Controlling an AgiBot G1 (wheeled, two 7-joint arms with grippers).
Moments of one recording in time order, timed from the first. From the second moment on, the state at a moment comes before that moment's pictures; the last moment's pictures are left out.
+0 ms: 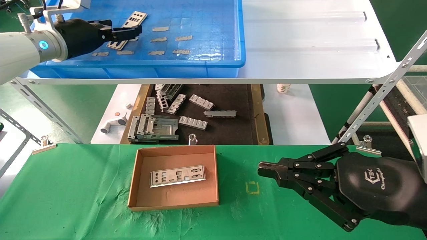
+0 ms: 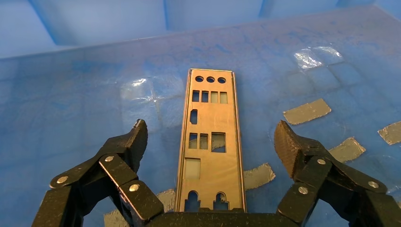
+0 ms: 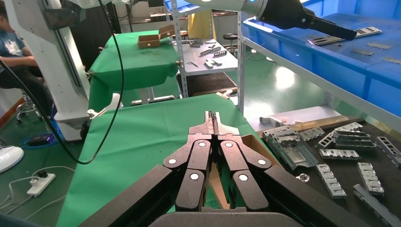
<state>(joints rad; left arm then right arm) -1.93 1.17 0.49 0.02 1.28 0.70 -0.06 1.11 -0.55 -0.44 1.24 -0.62 -1.42 0.10</state>
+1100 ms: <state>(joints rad) -1.93 1.17 0.50 0.00 1.29 0.70 -0.07 1.11 -0.55 -0.44 1.24 -0.62 -1.42 0.10</state>
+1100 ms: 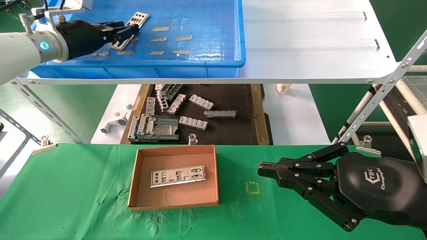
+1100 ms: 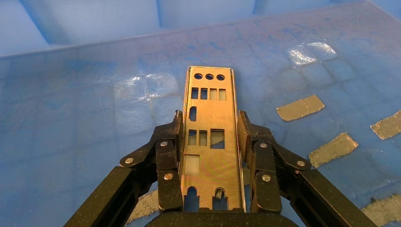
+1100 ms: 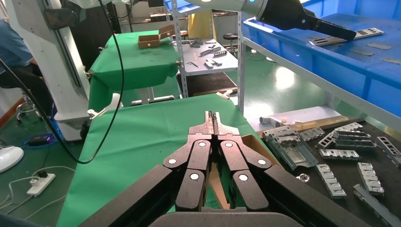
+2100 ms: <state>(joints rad) -1.99 1.01 0.47 -0.15 1.23 1.35 0.16 1.11 -0.55 -0.44 1.24 -0.62 -1.42 0.10</state>
